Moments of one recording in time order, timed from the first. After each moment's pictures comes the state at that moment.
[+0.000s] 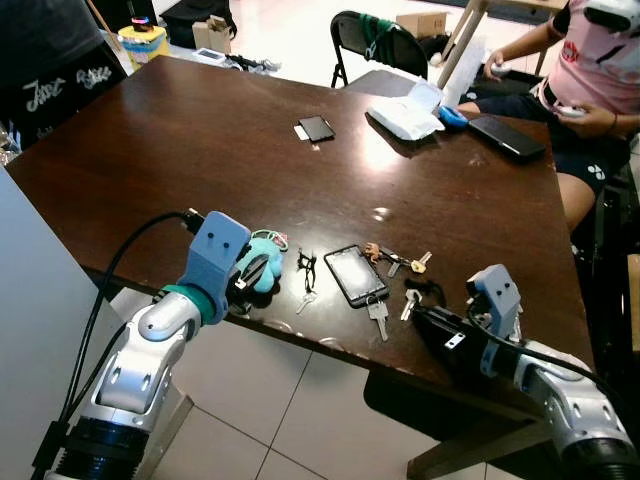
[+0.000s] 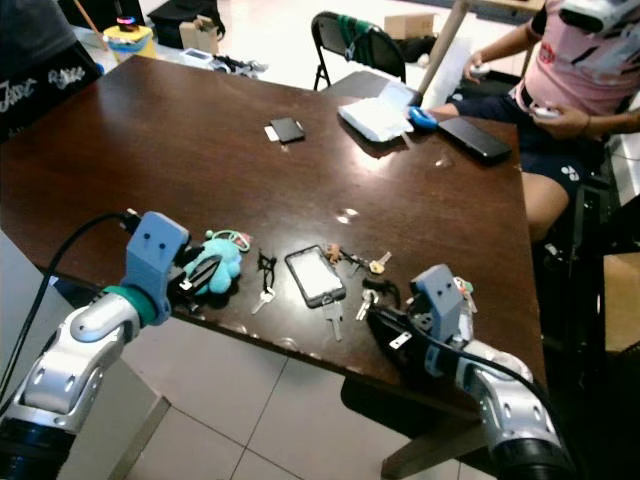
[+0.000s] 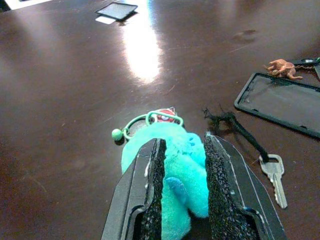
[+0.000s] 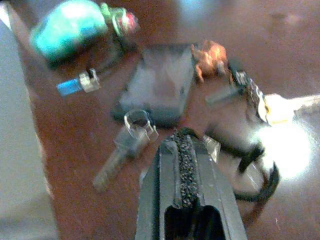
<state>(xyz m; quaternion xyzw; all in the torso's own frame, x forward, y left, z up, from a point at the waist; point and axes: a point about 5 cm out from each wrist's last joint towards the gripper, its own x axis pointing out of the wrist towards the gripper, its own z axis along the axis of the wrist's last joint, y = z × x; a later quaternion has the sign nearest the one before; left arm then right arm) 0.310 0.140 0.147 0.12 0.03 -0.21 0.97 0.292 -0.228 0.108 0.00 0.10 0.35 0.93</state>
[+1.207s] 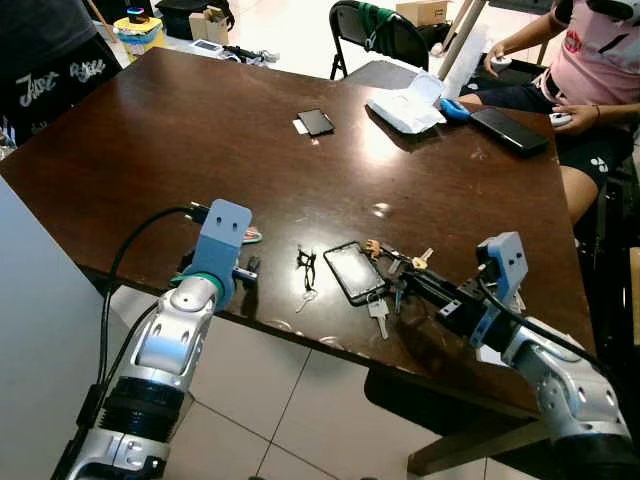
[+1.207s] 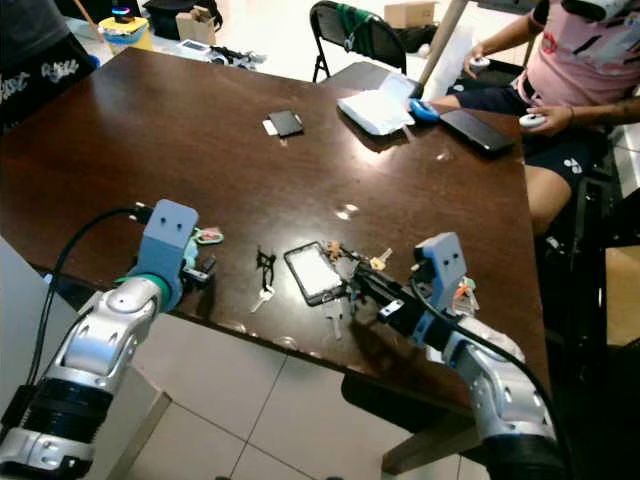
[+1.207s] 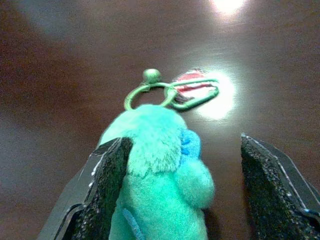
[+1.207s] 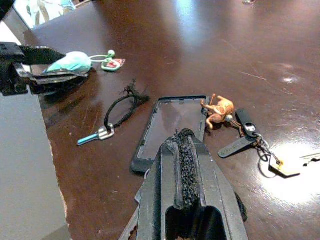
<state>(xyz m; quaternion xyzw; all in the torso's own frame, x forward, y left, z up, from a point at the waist) 0.341 0.148 0.124 0.17 0.15 0.02 0.97 0.296 -0.210 0.131 0.04 0.06 0.33 0.94</state>
